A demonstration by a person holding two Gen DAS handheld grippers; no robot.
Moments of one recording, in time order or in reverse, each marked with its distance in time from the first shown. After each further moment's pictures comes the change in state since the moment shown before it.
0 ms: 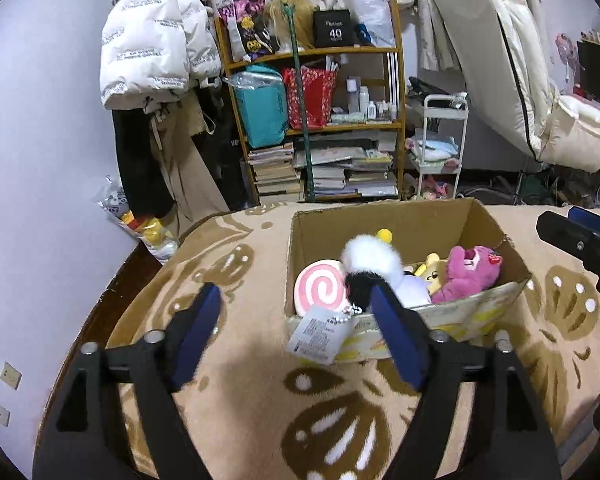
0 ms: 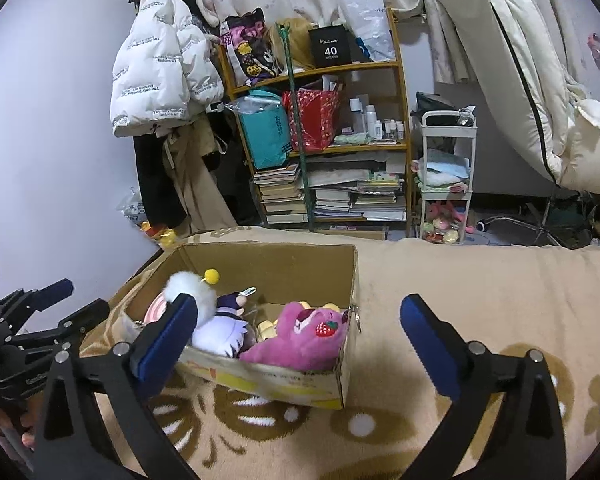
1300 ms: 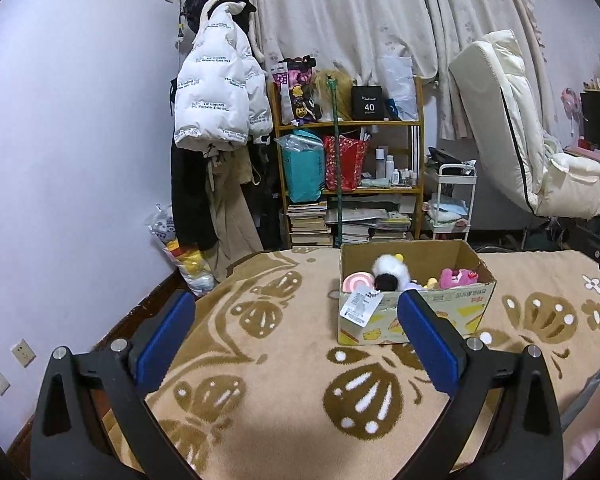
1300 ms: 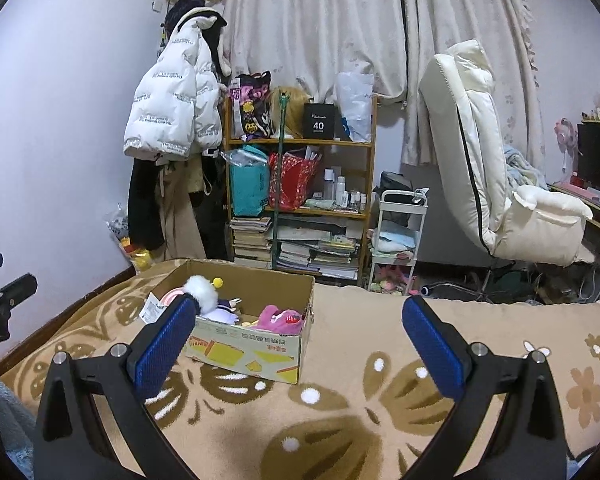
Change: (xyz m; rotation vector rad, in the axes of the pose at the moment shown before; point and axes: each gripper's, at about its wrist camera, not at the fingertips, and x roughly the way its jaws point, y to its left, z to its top) left arm -0.148 0.046 -0.059 -0.091 -0.227 0.081; right arm -0.137 0.037 -0.034 -0.153 -0.222 -0.170
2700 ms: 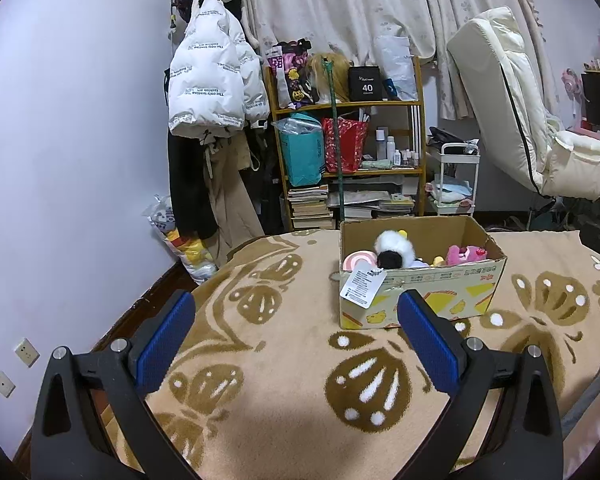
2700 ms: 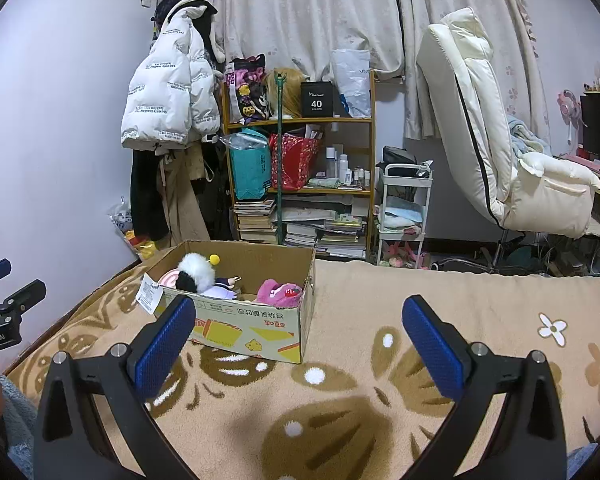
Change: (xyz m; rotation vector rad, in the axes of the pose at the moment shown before) left arm 0.026 -0.011 -0.015 0.031 0.049 0.012; right arm 0.016 -0.013 -0.021 0.039 0.068 0.034
